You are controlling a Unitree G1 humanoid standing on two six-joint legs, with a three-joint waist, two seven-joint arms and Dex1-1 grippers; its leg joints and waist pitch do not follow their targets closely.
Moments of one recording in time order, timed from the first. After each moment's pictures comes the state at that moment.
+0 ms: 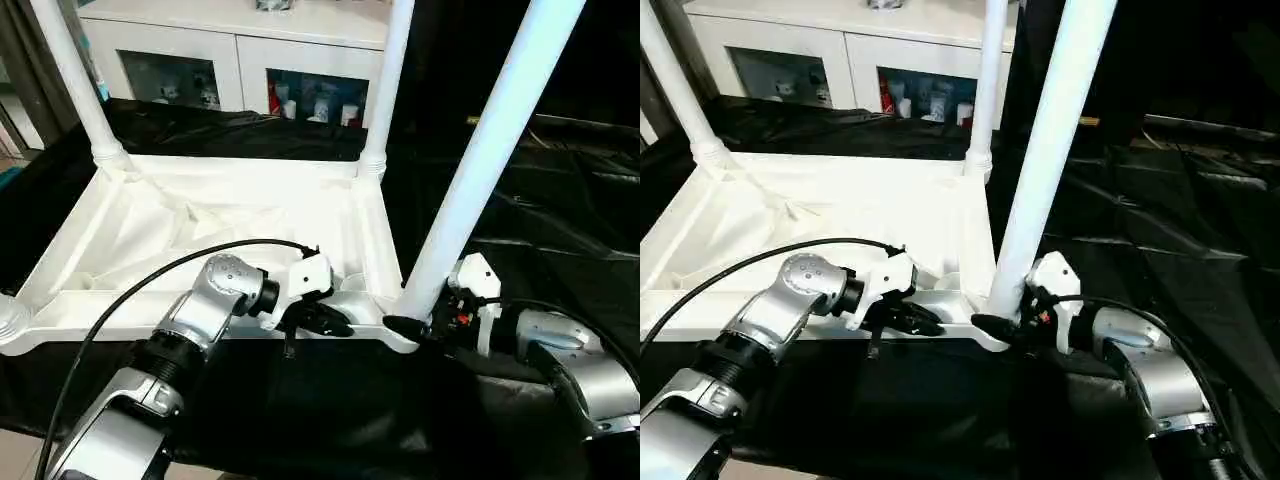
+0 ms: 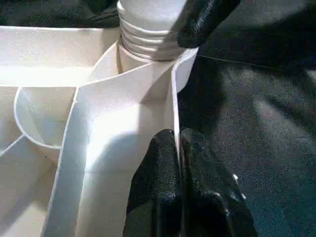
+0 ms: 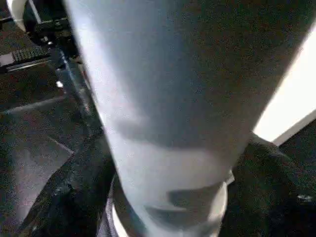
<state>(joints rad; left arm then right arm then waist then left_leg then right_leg) -0.61 0.28 -0.35 0.57 0.03 0.08 -1.31 -0.20 -0.49 0.13 0.13 0.25 0.24 0.98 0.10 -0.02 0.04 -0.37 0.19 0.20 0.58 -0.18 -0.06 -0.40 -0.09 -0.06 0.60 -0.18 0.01</state>
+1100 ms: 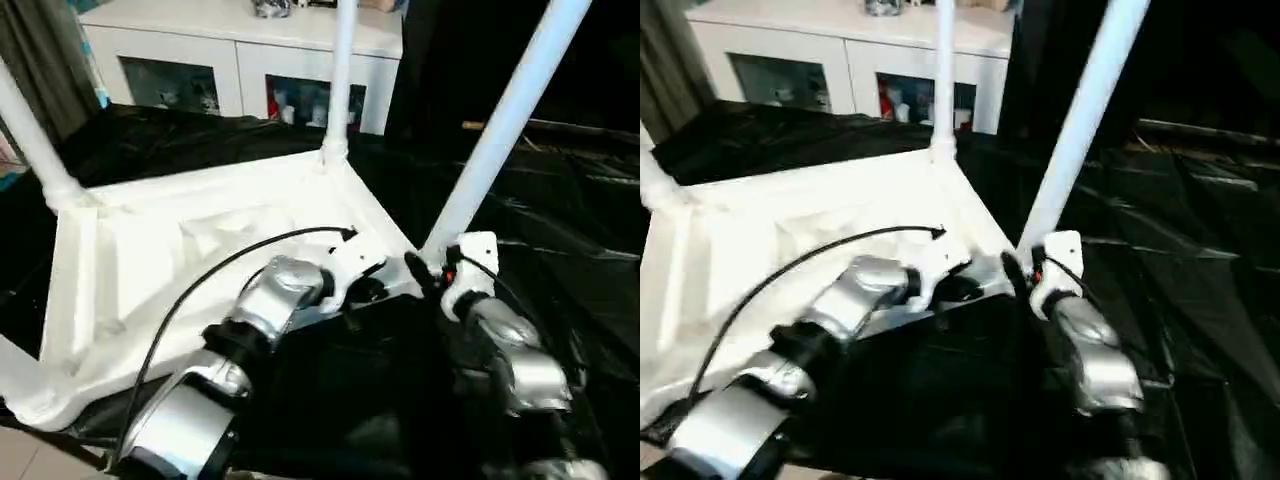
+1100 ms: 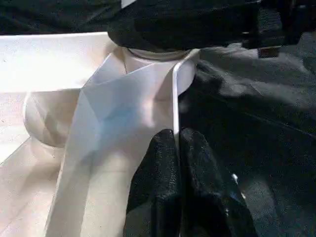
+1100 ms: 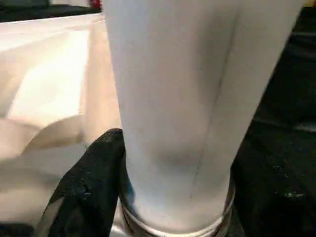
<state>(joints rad) -0.76 0.00 -0.32 0.82 0.13 0.19 -0.77 -0.33 -0.10 -0.07 0.37 0.14 0.22 0.19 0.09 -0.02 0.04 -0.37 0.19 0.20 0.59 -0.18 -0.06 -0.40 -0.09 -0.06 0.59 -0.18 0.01</state>
